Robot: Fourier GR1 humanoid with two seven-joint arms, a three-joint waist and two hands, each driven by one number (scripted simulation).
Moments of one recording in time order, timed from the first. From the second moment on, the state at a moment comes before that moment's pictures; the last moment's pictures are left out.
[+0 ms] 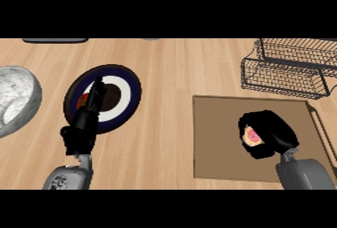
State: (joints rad) left arm -0.13 0.02 -0.07 -1.58 -0.17 0.16 0.06; right arm -0.17 -0.25 0.08 -1.39 1.14 0.23 -0.25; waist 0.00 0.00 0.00
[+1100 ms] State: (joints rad) left arm -0.15 0.03 -0.06 -1.56 -0.17 0.17 0.07; right arm -0.44 -0.06 0.05 -1.68 1.49 0.60 0.67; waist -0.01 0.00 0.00
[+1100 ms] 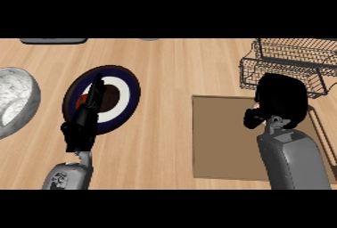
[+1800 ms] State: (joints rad) left arm -0.16 0.02 -0.07 -1.54 -0.17 0.18 0.05; right arm -0.85 -0.10 -0.22 -1.85 1.37 0.90 0.76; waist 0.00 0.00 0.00
